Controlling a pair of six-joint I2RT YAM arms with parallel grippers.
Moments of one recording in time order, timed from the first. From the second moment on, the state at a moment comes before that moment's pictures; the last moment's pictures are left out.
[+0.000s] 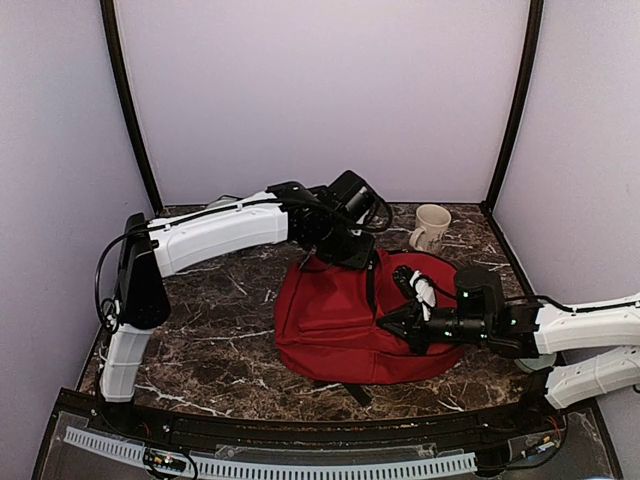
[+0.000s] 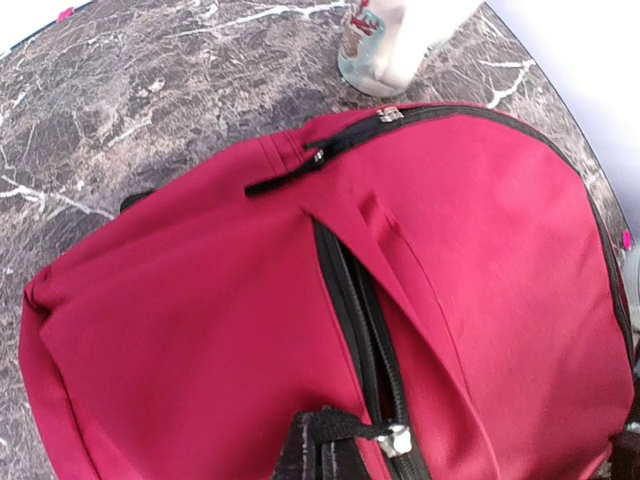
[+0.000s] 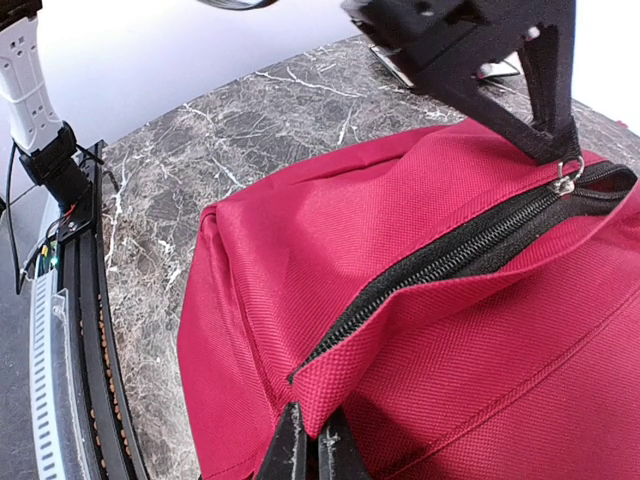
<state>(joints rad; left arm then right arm) -0.99 2.19 2.12 -0.86 -0.15 -0.50 0.92 1.09 0.42 0.26 -0.23 0.10</state>
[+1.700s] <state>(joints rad) -0.72 1.43 1.27 -0.64 -0.51 -0.28 0.87 0.76 0.57 -0.15 0.33 0.09</state>
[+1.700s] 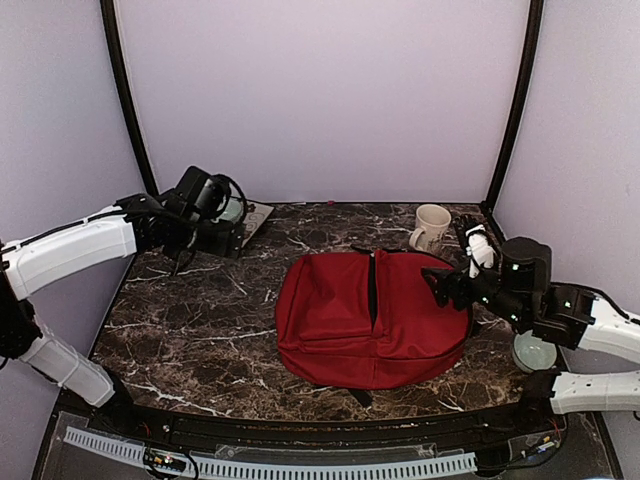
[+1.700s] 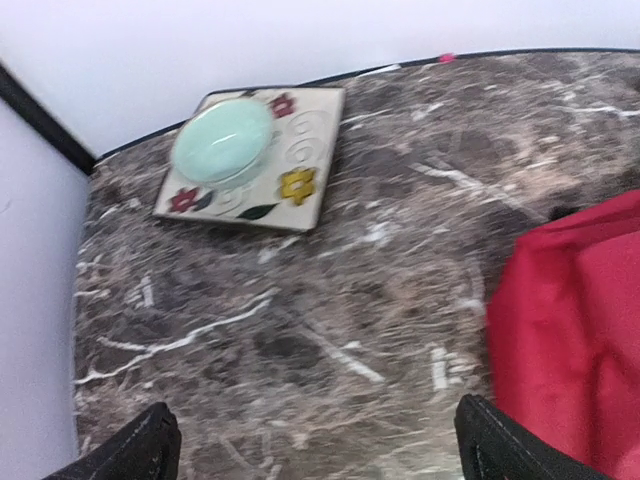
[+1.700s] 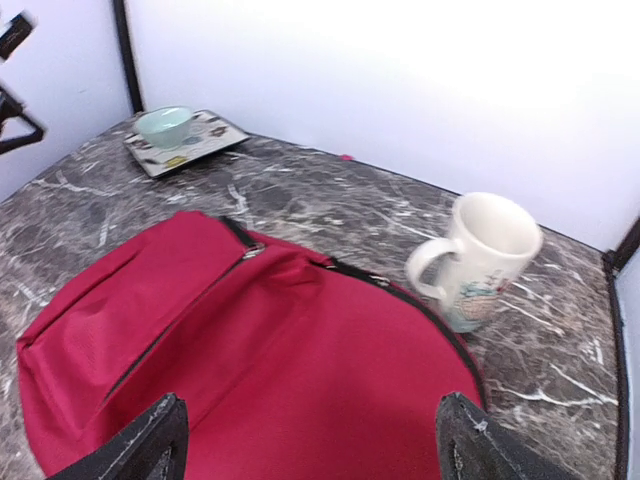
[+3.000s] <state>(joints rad) -0.04 1.57 0.44 0.80 -0.19 0.09 0.06 1.48 0.37 0.83 0.19 -0.01</state>
